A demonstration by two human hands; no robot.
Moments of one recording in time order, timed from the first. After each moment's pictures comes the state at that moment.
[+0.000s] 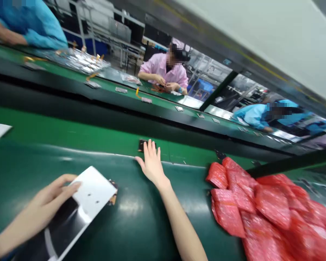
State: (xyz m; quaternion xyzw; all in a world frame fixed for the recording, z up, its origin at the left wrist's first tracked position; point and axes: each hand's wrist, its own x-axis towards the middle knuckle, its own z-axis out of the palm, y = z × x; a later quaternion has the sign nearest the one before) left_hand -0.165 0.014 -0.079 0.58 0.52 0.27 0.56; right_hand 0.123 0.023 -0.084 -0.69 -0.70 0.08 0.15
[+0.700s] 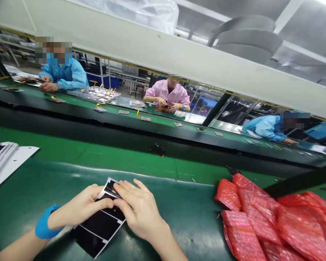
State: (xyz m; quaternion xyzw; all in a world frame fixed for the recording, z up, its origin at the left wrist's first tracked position) left_hand -0.104 0.031 -0.034 0.76 0.26 0.21 0.56; right_hand 0.089 -0.040 -0.031 -0.48 -0.81 0.11 0.32
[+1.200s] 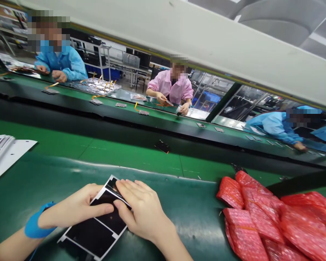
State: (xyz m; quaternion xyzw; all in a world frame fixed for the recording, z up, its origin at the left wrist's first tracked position) left_hand -0.110 0.033 -0.032 0.76 0.26 0.14 0.58; right_hand 0.091 -0.041 -0.029 -0.48 -0.82 0.11 0.28
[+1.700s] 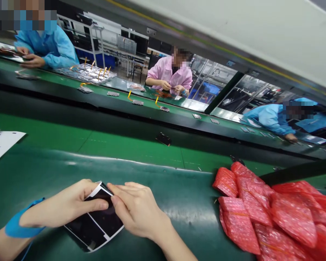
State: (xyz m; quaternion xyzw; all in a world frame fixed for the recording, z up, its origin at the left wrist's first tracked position) left_hand -0.110 0.029 -0.016 0.68 0.27 0.05 0.68; right_hand 0.086 -0.046 -0.029 -0.44 -0.82 0.21 0.31
